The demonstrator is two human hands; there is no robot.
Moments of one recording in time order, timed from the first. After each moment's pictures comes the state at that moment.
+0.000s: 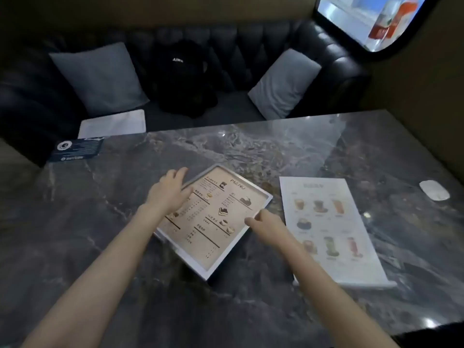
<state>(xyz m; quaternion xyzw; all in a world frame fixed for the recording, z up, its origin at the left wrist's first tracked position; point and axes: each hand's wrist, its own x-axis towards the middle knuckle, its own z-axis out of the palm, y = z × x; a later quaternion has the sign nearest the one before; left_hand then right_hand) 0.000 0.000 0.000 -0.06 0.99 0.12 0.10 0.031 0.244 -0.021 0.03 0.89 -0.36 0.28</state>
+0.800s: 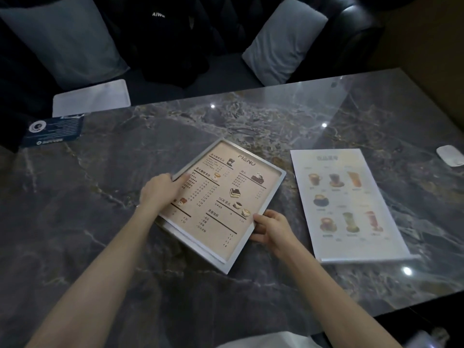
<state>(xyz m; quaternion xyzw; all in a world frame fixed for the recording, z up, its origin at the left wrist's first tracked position) -0.007 -0.041 -0.055 -0.16 0.96 0.17 0.14 0.059 0.209 -0.071 0.28 0.56 -0.74 0.26</state>
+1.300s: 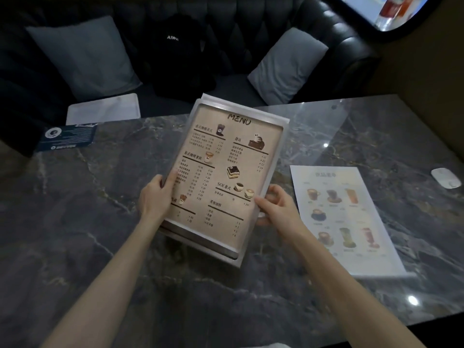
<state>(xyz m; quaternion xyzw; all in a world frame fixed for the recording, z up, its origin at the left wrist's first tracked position) 0.020 -0.036 -0.034 -0.23 0.89 0.38 -0.06 0.033 0.217 -0.011 0.08 0.65 -0.73 0.17</state>
